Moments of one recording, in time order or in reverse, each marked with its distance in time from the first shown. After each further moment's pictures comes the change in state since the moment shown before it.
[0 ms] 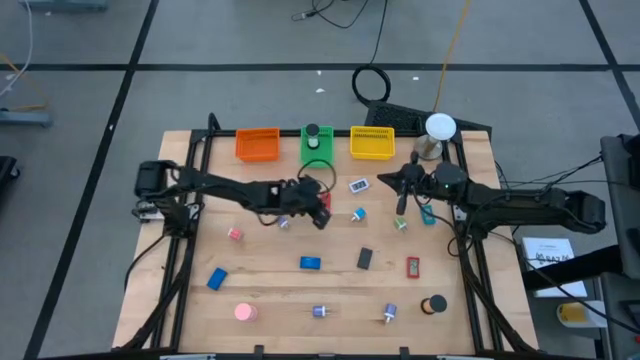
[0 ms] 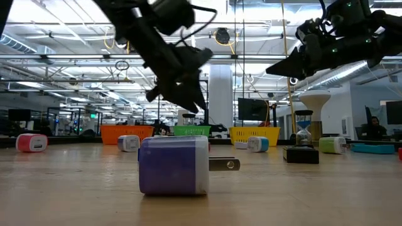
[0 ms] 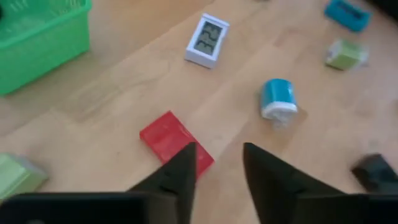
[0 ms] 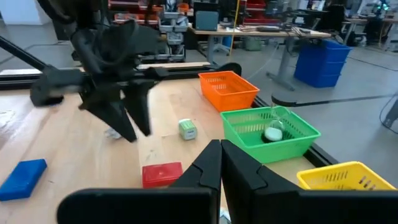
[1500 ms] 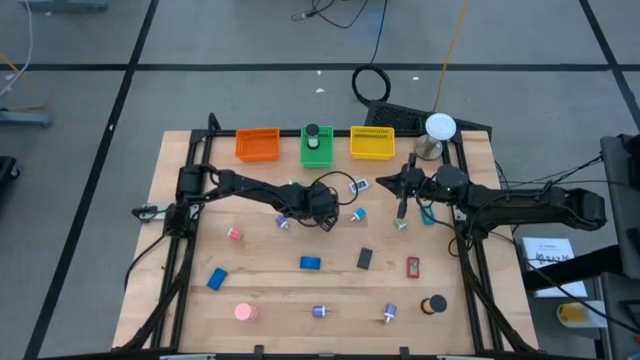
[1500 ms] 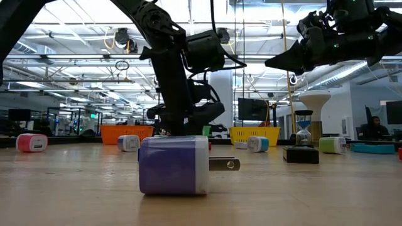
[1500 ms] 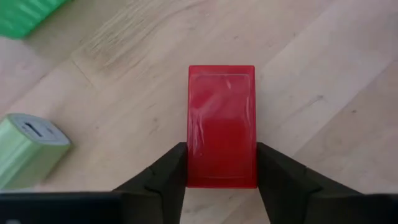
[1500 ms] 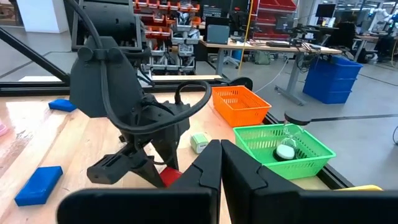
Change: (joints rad) left arm 0.013 0.292 0.248 -0.427 -0.072 -0.052; right arm 0.054 0.000 0.001 0.047 0.006 -0.020
